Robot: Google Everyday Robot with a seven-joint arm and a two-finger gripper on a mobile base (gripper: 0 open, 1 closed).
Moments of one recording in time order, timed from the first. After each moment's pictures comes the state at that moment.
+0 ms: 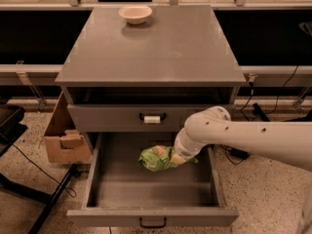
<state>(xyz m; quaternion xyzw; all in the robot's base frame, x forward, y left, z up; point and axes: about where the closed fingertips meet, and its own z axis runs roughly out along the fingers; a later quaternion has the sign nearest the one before) 0.571 -0.080 0.544 -0.60 0.78 0.04 0.18</state>
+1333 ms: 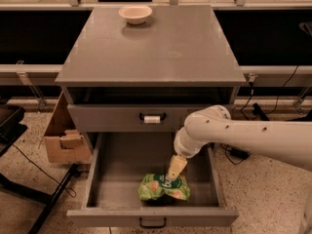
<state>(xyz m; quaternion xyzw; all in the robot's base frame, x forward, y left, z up) 0.570 -0.076 0.547 -0.61 0.77 0.04 0.18</state>
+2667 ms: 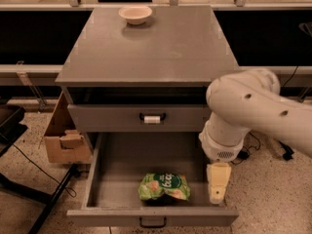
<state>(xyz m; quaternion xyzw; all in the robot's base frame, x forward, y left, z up) 0.430 -0.144 0.704 -0.70 0.71 0.02 0.03</state>
